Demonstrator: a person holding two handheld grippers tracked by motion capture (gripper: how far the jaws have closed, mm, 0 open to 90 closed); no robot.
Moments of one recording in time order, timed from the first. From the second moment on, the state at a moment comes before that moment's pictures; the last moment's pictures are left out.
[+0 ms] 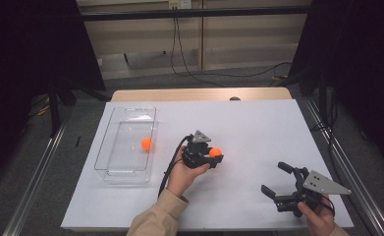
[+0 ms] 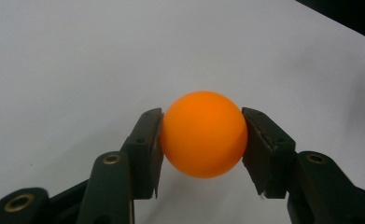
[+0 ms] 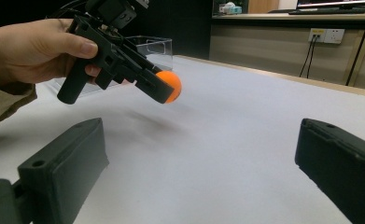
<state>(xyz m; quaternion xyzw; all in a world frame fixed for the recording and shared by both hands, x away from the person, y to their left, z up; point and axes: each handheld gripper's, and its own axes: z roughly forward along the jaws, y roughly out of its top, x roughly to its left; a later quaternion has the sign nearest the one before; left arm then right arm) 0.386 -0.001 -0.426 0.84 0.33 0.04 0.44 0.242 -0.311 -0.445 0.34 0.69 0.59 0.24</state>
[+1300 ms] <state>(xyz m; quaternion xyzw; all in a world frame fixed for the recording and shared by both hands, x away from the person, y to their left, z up) 0.388 0.017 -0.415 0.83 0.34 0.04 0.44 0.243 -0.310 -0.445 0.34 0.69 0.59 0.23</state>
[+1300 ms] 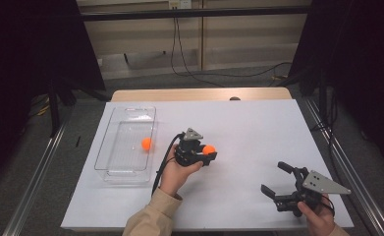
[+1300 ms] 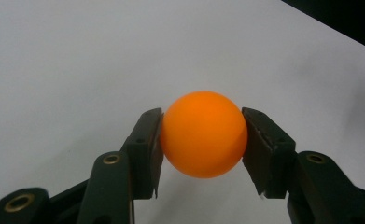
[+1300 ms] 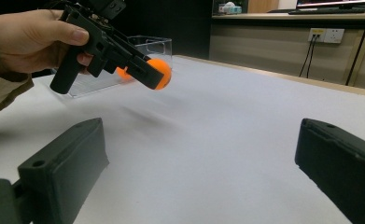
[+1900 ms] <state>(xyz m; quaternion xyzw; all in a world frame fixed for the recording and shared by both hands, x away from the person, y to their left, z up) 0.389 0.025 -0.413 0.82 0.35 0.04 0.44 0.244 -0.310 -0.445 0.34 0.69 0.59 0.24</state>
